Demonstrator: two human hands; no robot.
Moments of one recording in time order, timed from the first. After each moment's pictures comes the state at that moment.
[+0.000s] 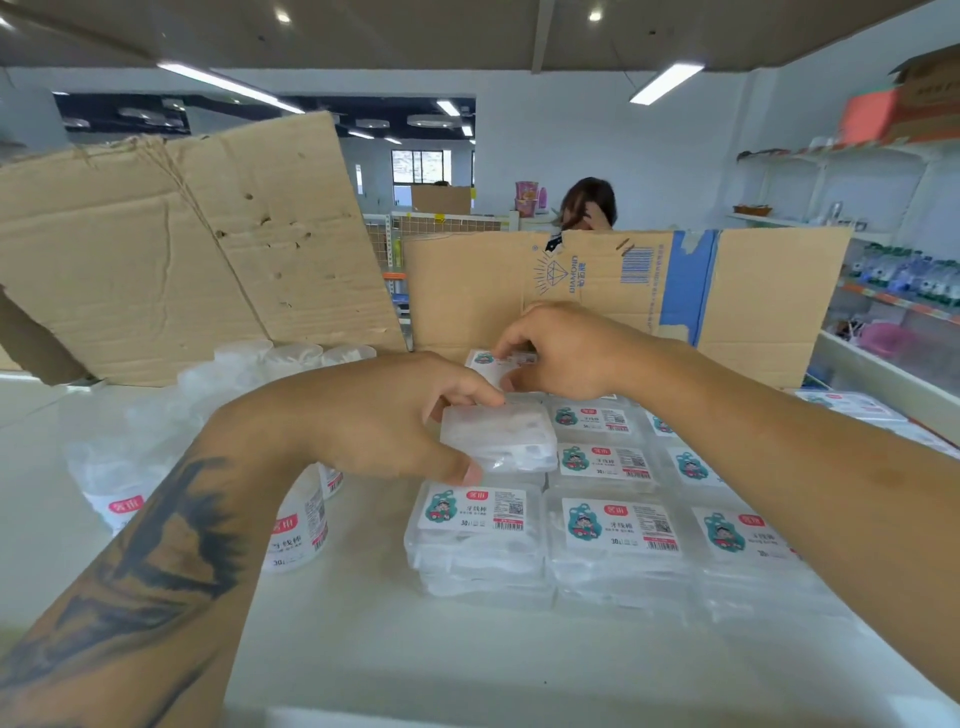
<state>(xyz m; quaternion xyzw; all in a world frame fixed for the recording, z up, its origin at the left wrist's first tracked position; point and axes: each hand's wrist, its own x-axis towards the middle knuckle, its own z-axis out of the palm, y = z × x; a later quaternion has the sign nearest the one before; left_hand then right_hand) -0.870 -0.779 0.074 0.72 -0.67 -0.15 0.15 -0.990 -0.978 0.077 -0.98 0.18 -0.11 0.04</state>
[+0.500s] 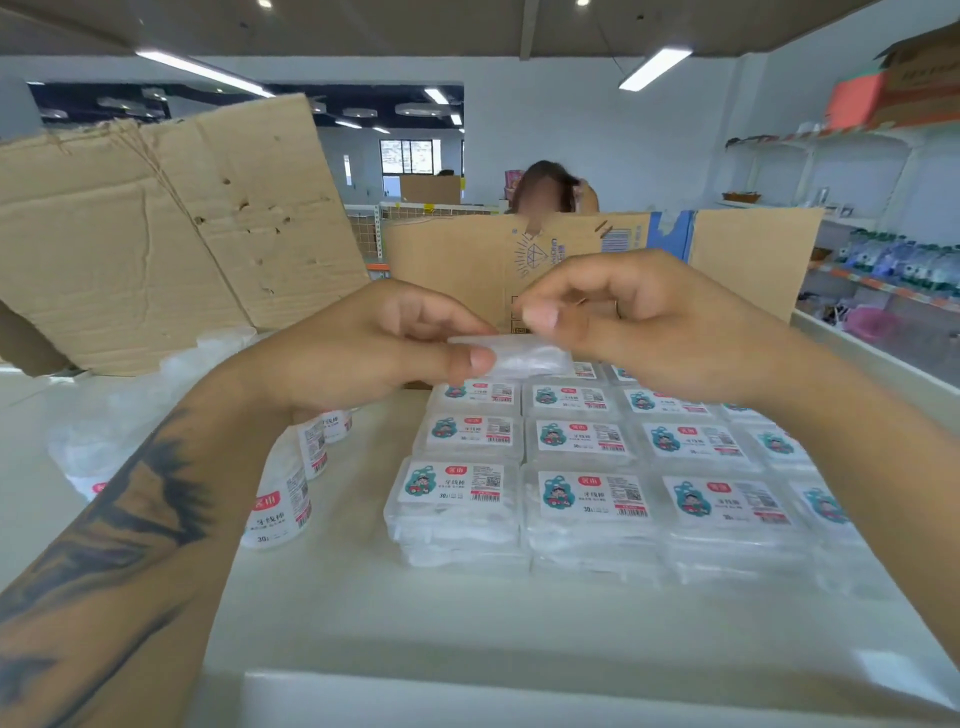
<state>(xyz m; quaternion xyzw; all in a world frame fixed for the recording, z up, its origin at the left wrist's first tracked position) -0.879 -0.781 0.085 0.63 -0.63 -0.24 0.39 -1.091 -0.912 0.105 -0.92 0.10 -0.25 0.30</state>
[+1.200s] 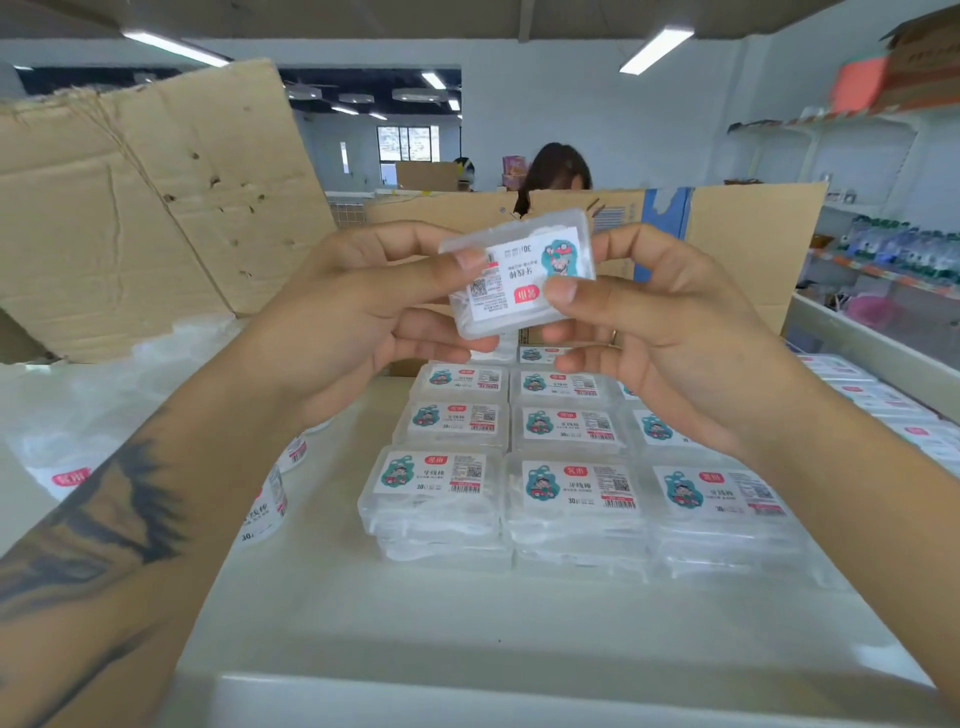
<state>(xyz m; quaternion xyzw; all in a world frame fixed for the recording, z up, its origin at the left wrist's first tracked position) -0.913 -0.784 0.085 0.53 -0.52 -0.27 0.61 -1.095 -0.913 0.076 -0.68 0.11 -0.36 0.63</state>
